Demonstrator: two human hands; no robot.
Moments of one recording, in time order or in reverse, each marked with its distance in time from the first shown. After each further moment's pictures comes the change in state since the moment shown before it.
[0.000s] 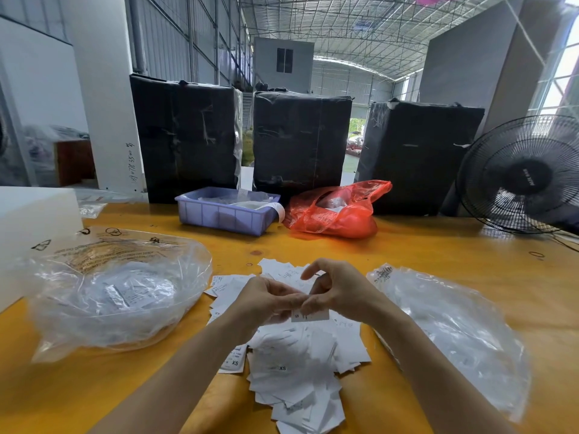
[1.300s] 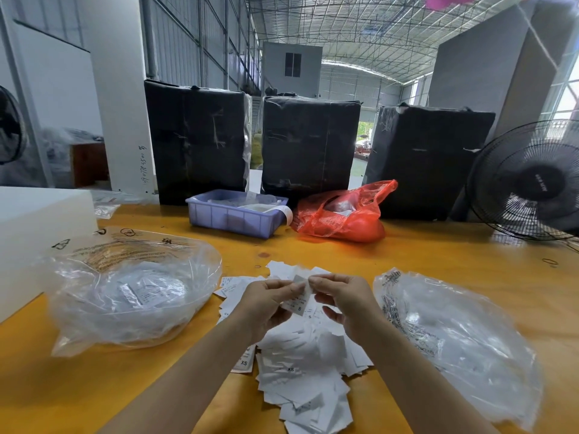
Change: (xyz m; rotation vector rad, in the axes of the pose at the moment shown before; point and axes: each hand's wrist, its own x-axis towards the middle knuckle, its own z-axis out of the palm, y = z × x) left_hand 0.005 -0.002 0.003 -0.293 0.183 -0.093; right_hand 0.003 -0.005 0.029 0.696 0.309 0.385
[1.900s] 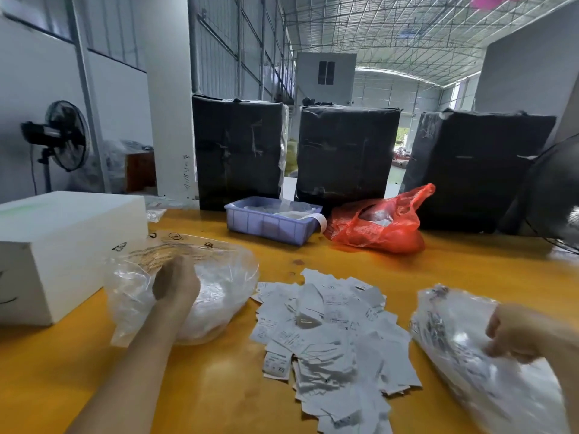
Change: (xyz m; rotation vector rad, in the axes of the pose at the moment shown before) left_hand 0.007 0.054 -0.159 1.321 0.972 0.161; right_hand 0.016 -0.024 -0.161 -1.279 0.143 0.296
